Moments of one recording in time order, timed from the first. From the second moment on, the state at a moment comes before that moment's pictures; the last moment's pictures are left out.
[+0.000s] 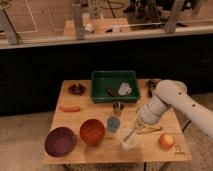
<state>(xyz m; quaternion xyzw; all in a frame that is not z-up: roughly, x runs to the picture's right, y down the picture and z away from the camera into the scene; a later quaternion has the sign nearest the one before) 0.152 0.192 0.692 -0.28 -0.36 -0.30 0.84</state>
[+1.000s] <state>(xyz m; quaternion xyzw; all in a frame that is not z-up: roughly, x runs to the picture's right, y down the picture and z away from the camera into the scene) 0.151 0.205 0.703 -0.29 -0.34 -0.29 0.84</state>
